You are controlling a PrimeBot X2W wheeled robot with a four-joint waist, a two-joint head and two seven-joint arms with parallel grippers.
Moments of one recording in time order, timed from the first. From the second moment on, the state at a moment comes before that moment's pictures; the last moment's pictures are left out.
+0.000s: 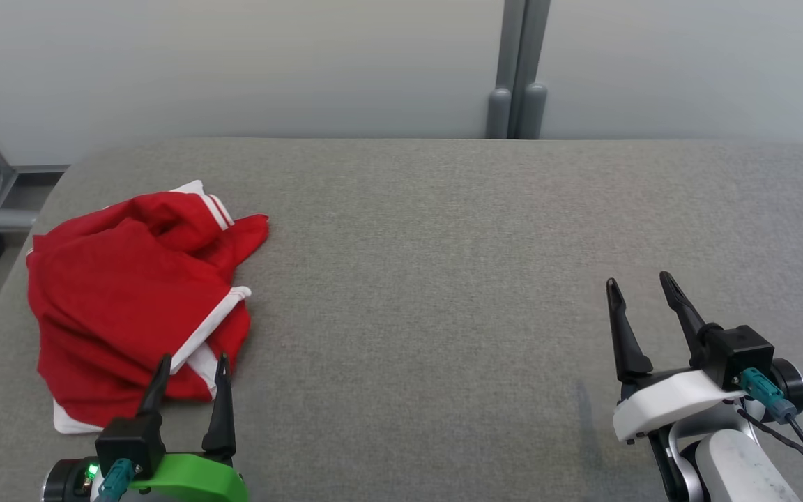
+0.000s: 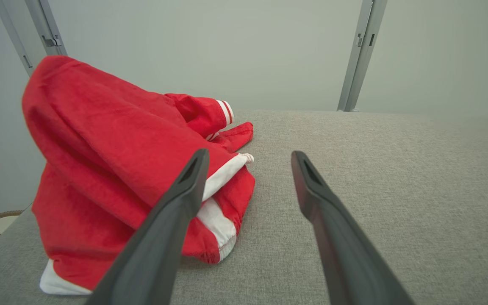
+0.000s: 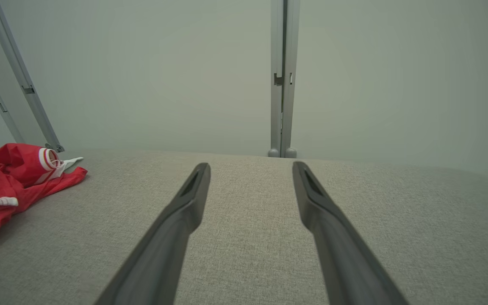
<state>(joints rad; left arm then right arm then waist) 0.06 0.07 -0.17 0.15 -0.23 0.08 -0.25 -0.01 -0.10 0.21 0.15 0.16 -0.06 -0.25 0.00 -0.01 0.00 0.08</state>
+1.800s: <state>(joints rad) -0.21 0.09 -0.02 0.26 -0.27 0.09 -0.20 -0.05 -0.13 0.23 0.13 0.10 -0.01 -0.25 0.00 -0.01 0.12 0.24</state>
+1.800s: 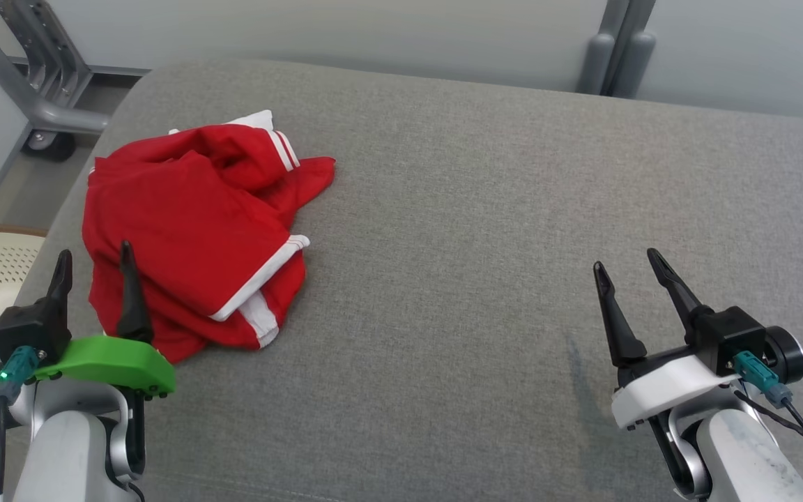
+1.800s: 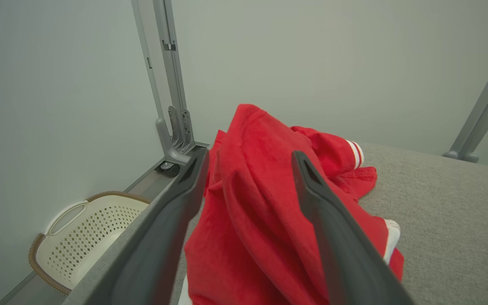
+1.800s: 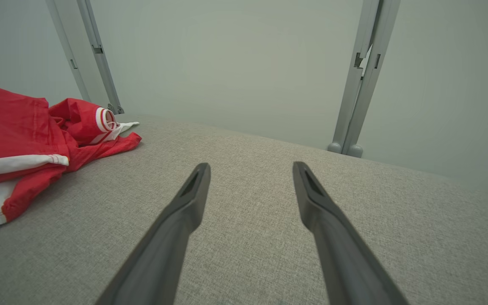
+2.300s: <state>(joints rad) -0.34 0.09 0.05 0.45 -0.32 0.10 -0.14 -0.11 -0.15 0.23 0.10 0.10 0.01 -0.25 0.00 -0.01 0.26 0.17</state>
